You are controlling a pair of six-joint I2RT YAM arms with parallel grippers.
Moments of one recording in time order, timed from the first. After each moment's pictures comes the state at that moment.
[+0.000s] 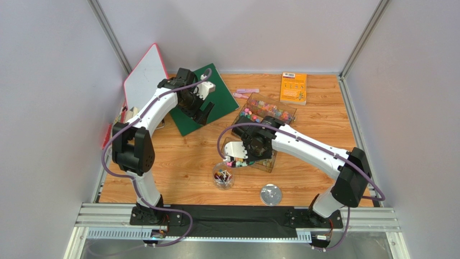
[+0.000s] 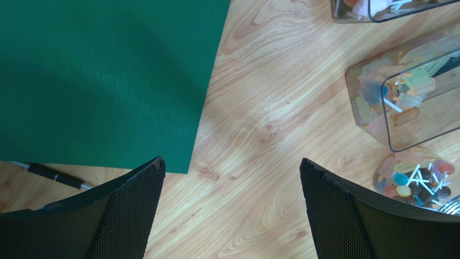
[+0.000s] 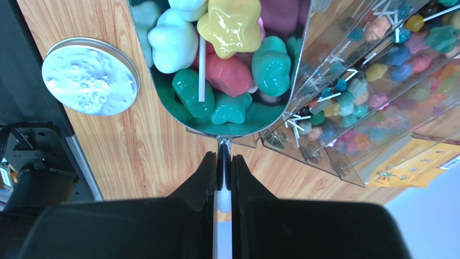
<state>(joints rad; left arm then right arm) -0.30 1.82 1.60 -0.92 0.27 0.37 0.93 1.57 1.38 -1.23 0.08 -0.81</state>
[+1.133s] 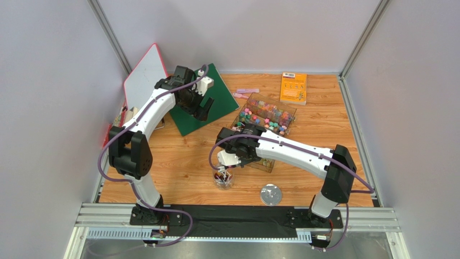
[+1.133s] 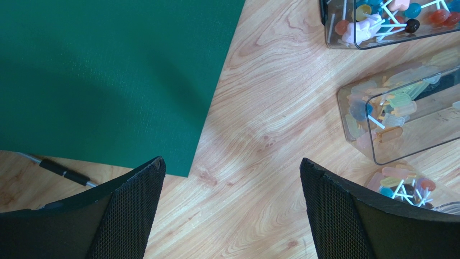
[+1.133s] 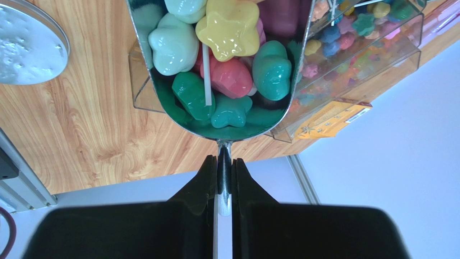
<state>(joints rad) -0.30 1.77 1.59 -0.87 0.25 0.30 1.09 1.68 1.49 -1.30 0.41 -0.85</state>
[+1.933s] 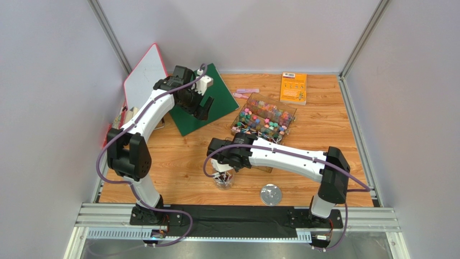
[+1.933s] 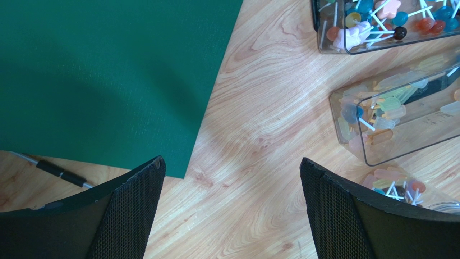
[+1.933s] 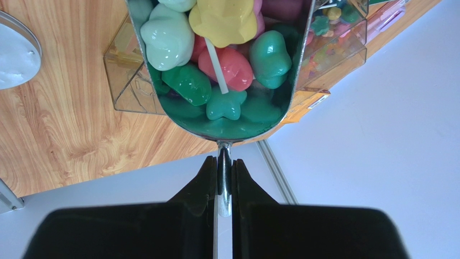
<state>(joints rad) -0.30 1.75 1.58 -0.85 0.27 0.28 1.20 1.72 1.53 -1.30 0.55 -0.82</state>
